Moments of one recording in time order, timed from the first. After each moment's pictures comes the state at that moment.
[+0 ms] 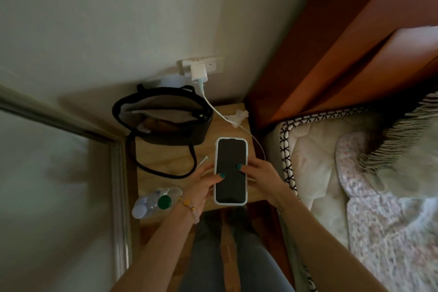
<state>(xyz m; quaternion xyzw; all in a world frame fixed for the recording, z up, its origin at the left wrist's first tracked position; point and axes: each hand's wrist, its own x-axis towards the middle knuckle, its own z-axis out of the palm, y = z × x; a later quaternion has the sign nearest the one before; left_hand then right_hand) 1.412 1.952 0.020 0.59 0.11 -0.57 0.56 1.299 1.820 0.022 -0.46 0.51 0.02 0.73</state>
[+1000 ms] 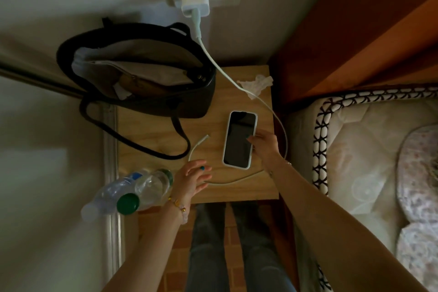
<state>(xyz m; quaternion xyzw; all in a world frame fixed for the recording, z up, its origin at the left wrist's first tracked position) 1.399 1.951 -0.113 0.68 0.21 -0.50 0.50 1.329 1.765 -0.179 -0.50 0.60 0.05 0.62</state>
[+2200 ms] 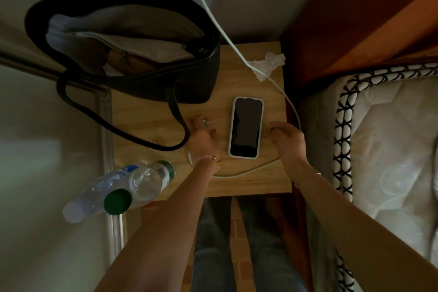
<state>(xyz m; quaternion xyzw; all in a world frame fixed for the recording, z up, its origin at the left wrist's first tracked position) 1.414 1.899 -0.196 0.94 -0.05 -0.27 0.22 1.291 1.771 -0.187 -0.58 0.61 0.00 0.54</state>
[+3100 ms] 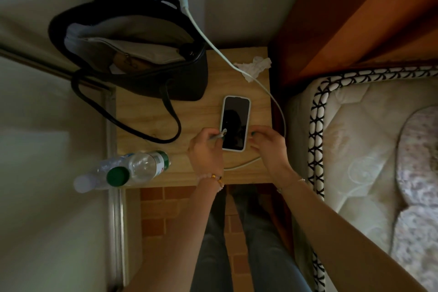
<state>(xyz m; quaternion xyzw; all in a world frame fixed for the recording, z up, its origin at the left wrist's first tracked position) 1.353 1.900 -0.125 0.90 -0.03 -0.20 0.39 1.278 1.790 -0.139 -0.50 0.56 0.00 0.66</state>
